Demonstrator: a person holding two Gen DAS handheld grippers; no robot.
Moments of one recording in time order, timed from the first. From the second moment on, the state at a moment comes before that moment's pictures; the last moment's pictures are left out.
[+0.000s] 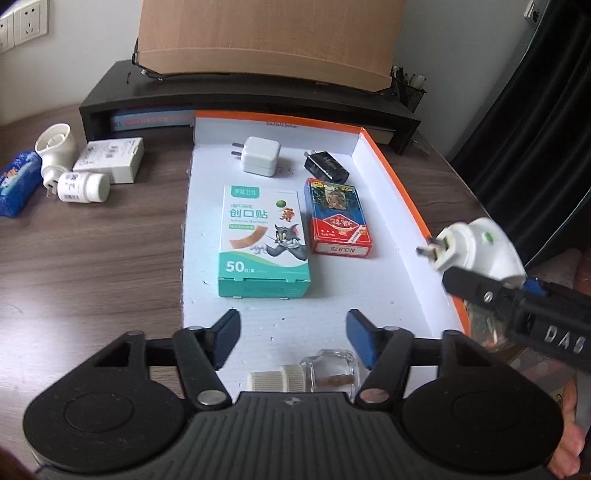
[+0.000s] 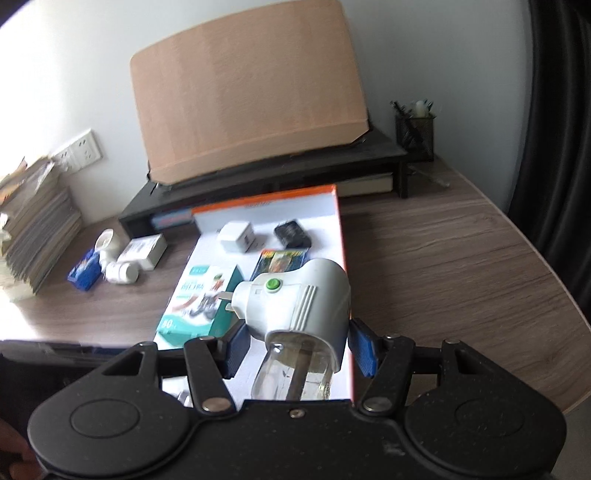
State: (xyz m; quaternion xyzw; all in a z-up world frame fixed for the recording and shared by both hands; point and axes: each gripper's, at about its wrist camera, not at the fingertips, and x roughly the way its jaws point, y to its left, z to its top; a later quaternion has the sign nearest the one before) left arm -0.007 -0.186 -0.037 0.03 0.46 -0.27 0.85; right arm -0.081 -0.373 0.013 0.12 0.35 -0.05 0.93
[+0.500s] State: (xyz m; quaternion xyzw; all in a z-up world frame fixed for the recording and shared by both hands) left arm -0.013 -0.171 -0.038 0.03 0.46 -0.24 0.85; right arm -0.074 -0.362 0.005 0.11 0.38 -0.05 0.92
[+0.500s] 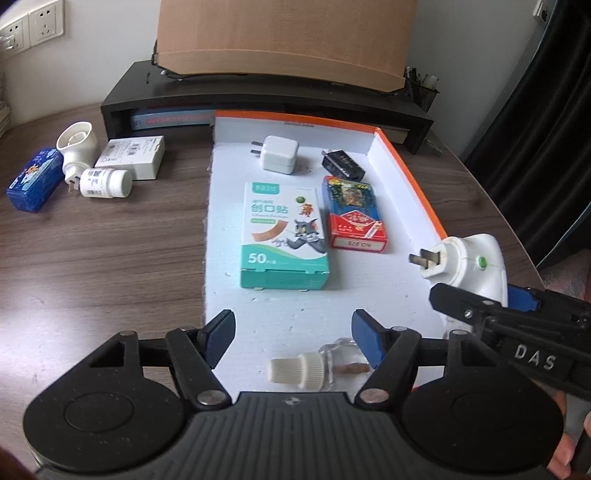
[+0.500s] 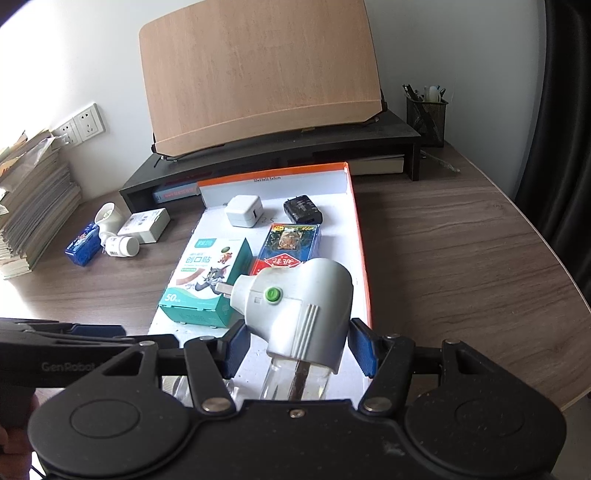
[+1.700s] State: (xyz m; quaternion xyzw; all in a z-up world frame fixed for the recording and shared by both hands) left arm -0.011 -0.186 -0.037 0.05 0.44 -0.24 0.87; right arm -0.079 -0.384 0.016 0.14 0.35 -0.07 0.93
